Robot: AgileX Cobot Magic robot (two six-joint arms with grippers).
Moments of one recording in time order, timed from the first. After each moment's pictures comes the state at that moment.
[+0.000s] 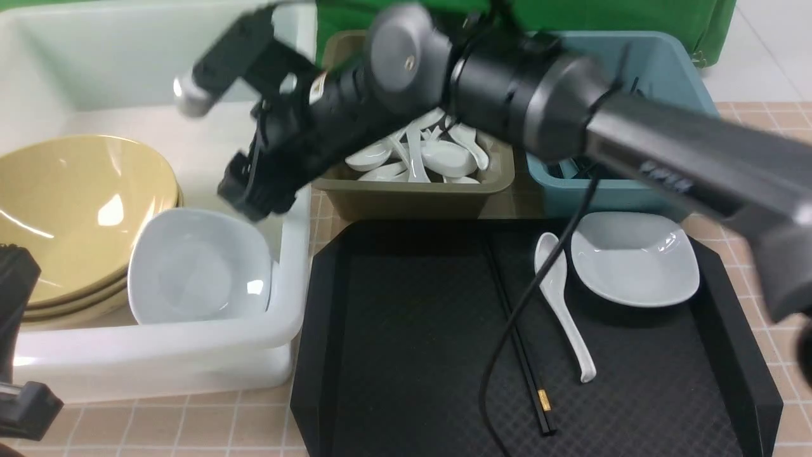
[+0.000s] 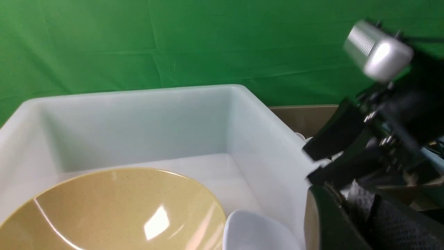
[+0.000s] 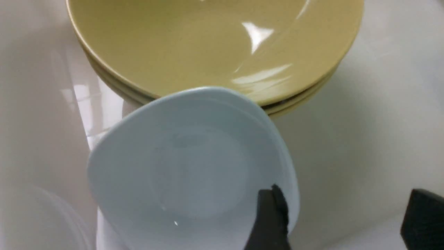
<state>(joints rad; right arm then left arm) 0.76 2.12 -2.05 0.35 0.74 -0.60 -0.11 0.25 -0.30 -0.31 0.13 0.33</state>
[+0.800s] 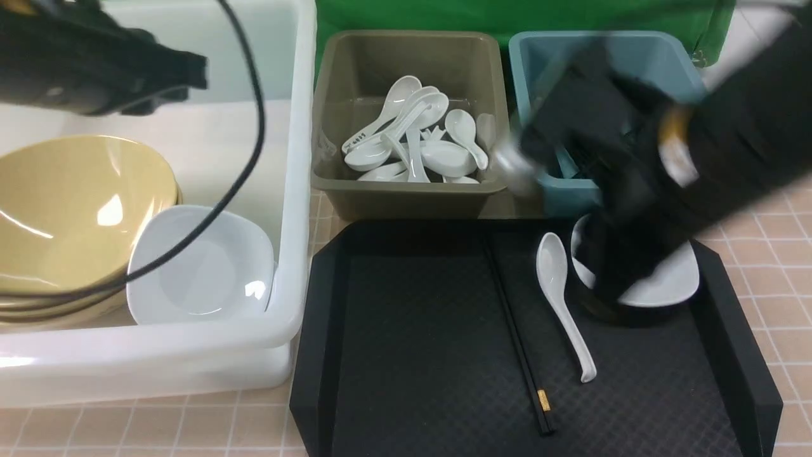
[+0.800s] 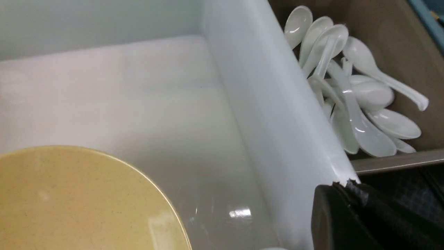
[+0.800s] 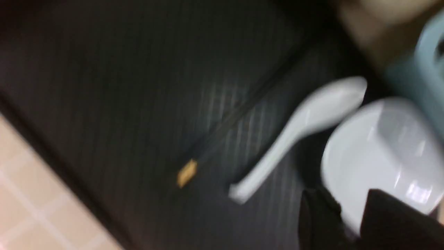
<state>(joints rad) 0.67 1.35 -1.16 -0.20 1.01 -0.14 -0.11 1.39 -1.25 -0.18 0.65 0.16</state>
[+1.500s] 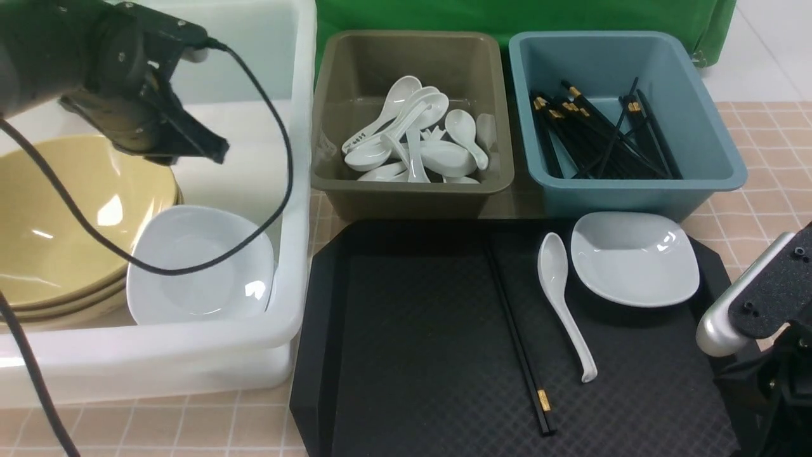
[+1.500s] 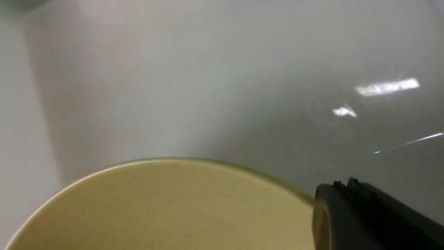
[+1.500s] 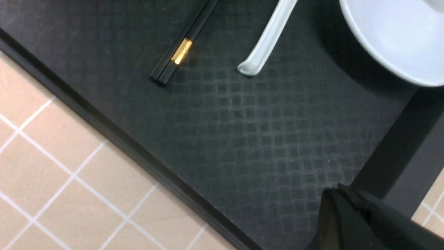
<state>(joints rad) 0.58 0.95 -0.63 -0.20 0.79 0.02 -0.11 1.78 -1.41 0.40 0.73 -0.07</state>
